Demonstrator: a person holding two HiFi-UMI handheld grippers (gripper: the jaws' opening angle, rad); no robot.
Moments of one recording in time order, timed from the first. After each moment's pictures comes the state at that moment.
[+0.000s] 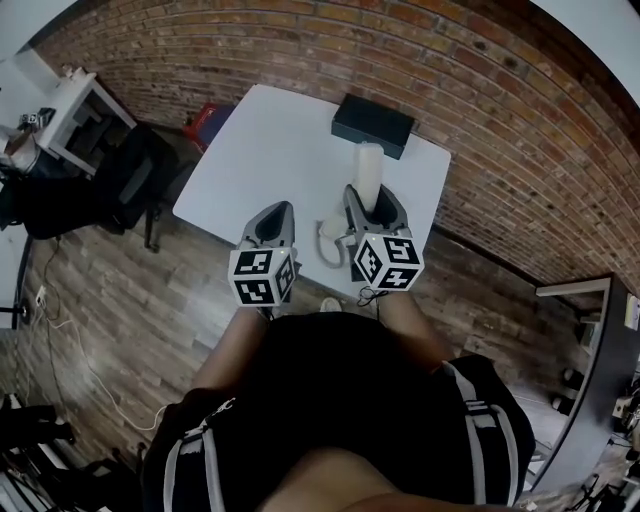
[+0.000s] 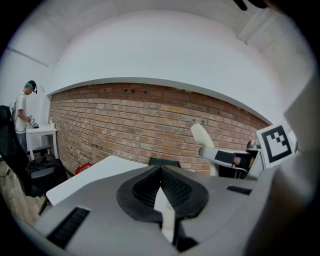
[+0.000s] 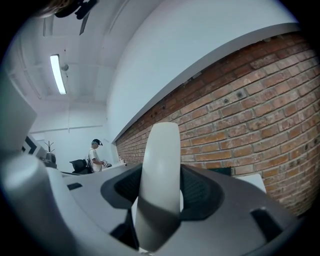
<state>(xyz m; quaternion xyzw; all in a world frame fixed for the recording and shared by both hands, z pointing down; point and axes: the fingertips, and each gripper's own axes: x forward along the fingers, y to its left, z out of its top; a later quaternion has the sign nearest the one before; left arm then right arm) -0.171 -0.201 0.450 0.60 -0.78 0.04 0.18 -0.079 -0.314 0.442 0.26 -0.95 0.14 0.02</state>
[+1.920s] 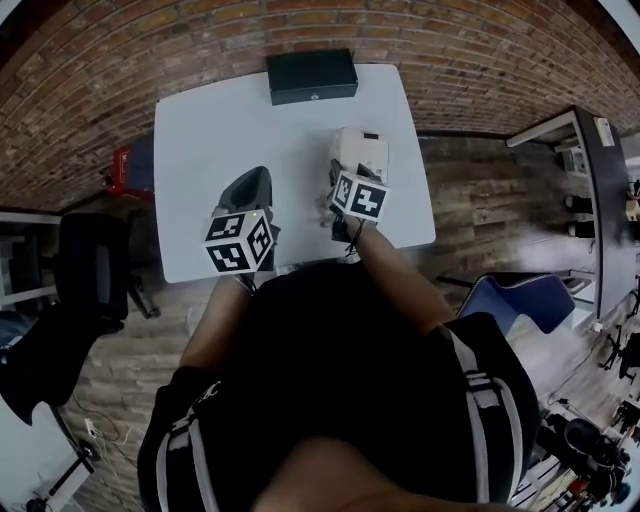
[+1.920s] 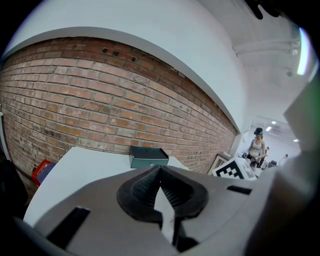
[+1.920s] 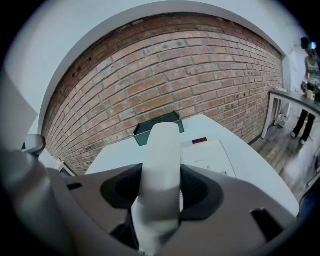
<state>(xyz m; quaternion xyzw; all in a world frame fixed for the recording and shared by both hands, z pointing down) -0.280 -0.286 0.503 0.77 -0.59 0.08 0.25 -0.112 -0.350 0.637 0.55 -0.73 0.35 0.18</state>
